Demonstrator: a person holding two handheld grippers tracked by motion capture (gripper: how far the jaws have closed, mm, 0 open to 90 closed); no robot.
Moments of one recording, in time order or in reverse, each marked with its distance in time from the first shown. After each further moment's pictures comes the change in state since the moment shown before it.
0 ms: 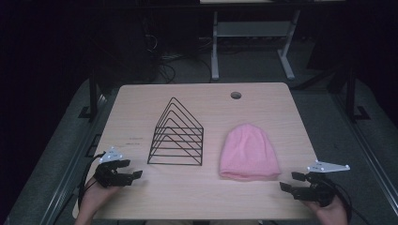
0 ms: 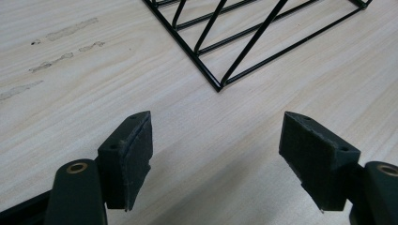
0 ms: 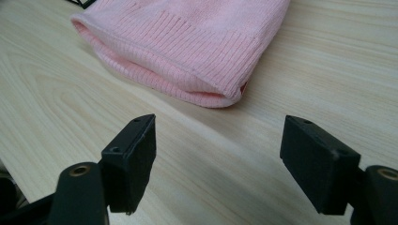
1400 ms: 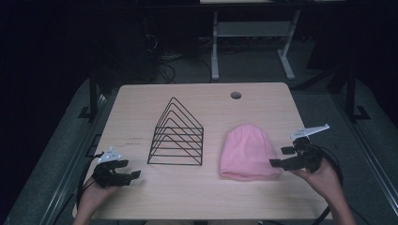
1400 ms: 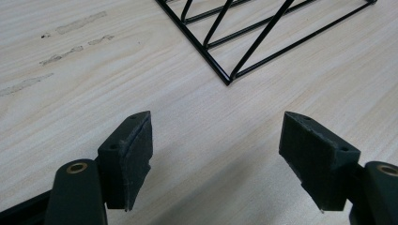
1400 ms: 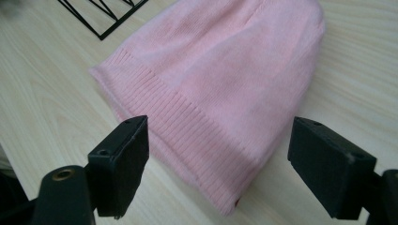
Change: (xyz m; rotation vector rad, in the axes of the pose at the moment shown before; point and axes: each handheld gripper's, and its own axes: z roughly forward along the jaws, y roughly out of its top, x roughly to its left) left arm 0.004 -0.003 -0.002 0.002 0.010 -0.002; right arm -0.001 0.102 0.016 0.143 0.065 -0.081
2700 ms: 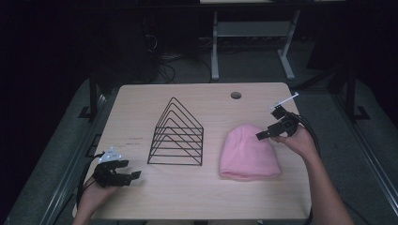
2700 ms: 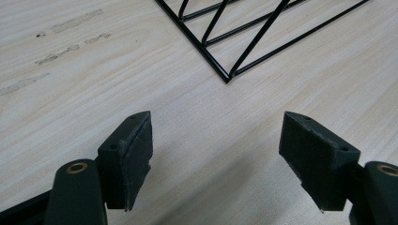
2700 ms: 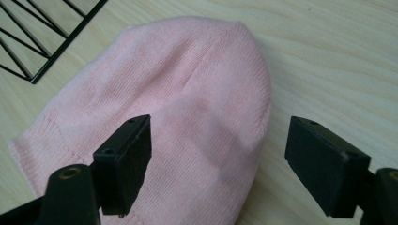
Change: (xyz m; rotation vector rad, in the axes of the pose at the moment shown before) left arm 0.001 0.000 0.001 0.014 -0.007 0.015; right arm -0.054 0.087 0.061 0.163 -0.011 0.050
